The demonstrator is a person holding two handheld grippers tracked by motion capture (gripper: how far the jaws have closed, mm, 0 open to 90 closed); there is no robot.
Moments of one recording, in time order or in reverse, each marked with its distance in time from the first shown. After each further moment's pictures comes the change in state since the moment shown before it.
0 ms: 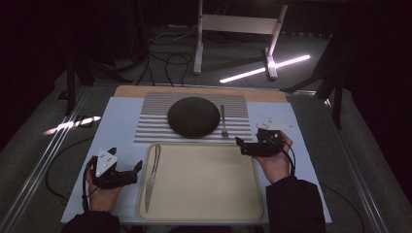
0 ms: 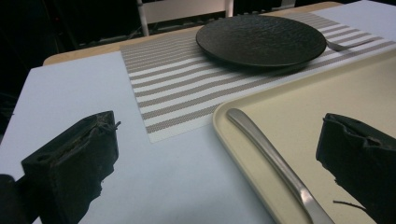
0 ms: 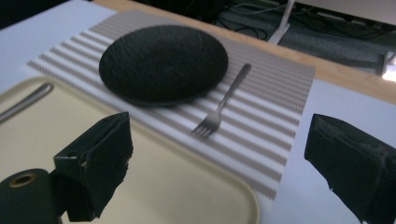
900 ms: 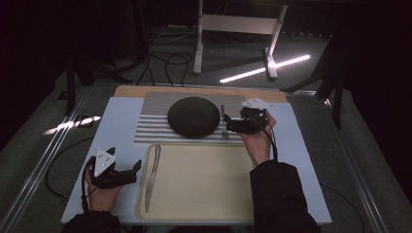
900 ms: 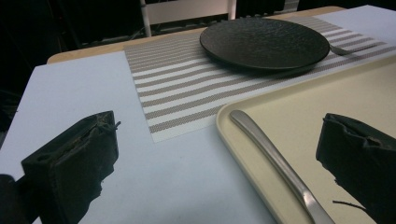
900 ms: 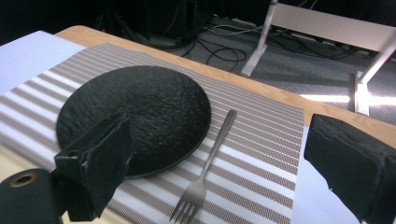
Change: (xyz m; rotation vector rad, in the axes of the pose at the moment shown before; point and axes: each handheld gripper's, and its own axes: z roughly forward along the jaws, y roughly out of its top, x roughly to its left) left arm 0.003 -0.001 0.000 -0.005 0.006 -0.021; right arm -0.001 0.043 0.063 -0.065 -0.093 0.007
